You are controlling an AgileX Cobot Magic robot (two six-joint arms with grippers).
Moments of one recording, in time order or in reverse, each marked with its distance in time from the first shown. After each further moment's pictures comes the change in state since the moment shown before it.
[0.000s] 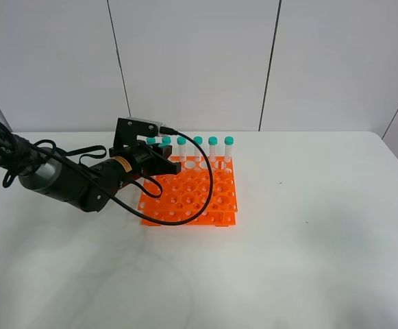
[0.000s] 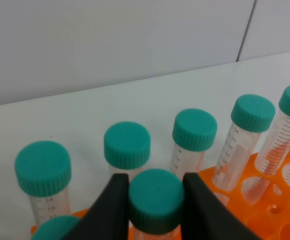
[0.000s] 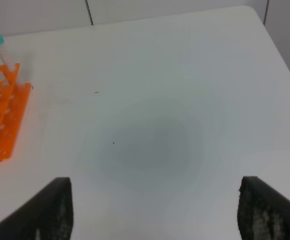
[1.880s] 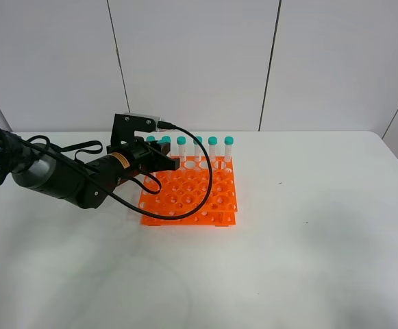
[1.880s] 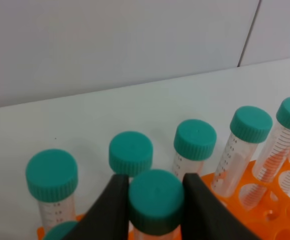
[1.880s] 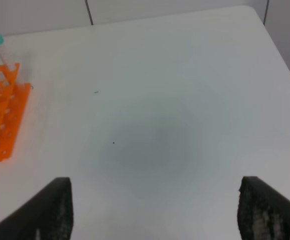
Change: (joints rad) left arm 0.000 -0.040 0.007 -0.018 0.031 -0.009; right arm 0.000 0.000 0.000 0.000 0.000 0.000
